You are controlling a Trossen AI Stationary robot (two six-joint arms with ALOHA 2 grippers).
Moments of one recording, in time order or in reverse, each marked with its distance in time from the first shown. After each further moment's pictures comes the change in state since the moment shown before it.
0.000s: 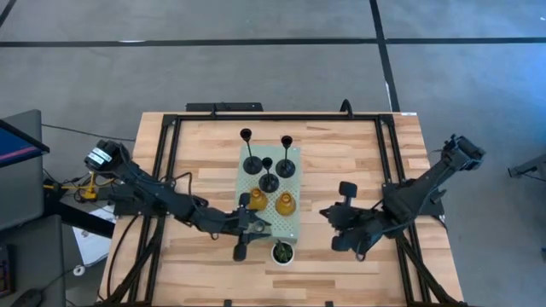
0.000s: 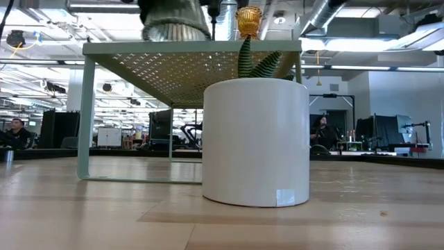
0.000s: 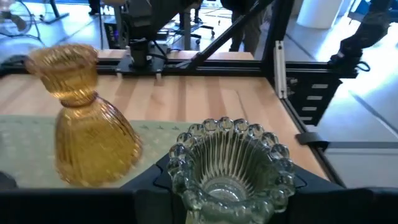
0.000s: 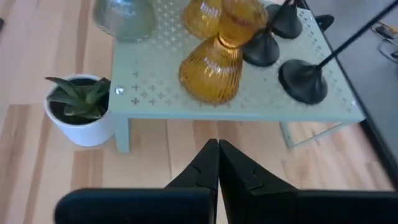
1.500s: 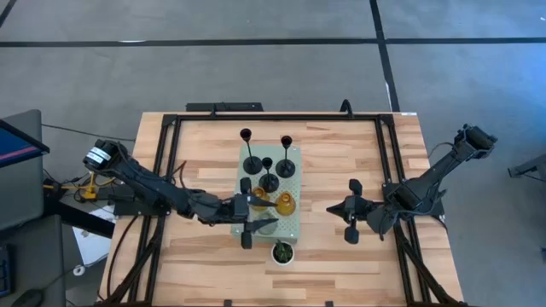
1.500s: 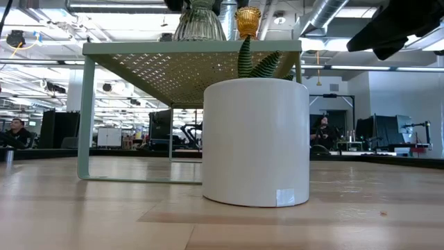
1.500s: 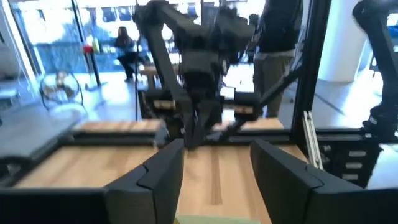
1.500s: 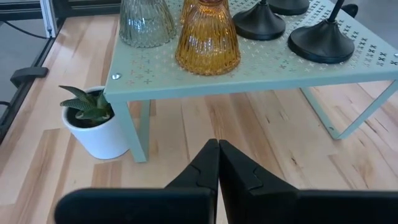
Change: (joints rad) left arm 0.065 -0.005 0.028 0.251 -0.050 0.191; right arm -0.001 -0.358 -0.594 0.595 -0.027 0.001
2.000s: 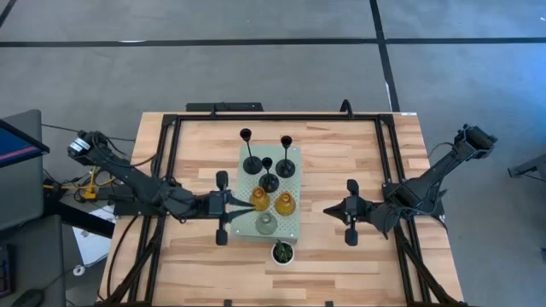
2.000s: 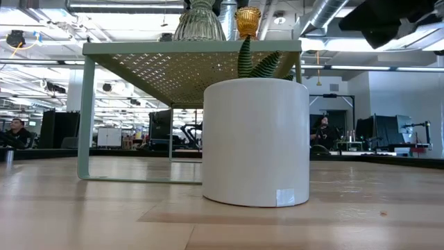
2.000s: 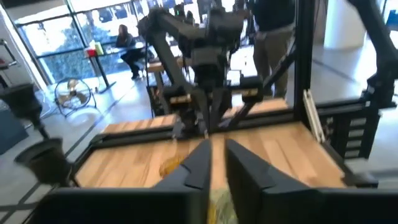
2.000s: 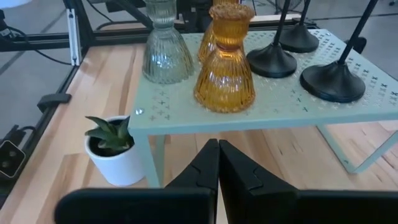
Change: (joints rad) left arm -0.089 -0.291 0.000 -0.364 -0.101 0.105; right arm 0.001 0.000 0.000 0.144 0.000 -0.101
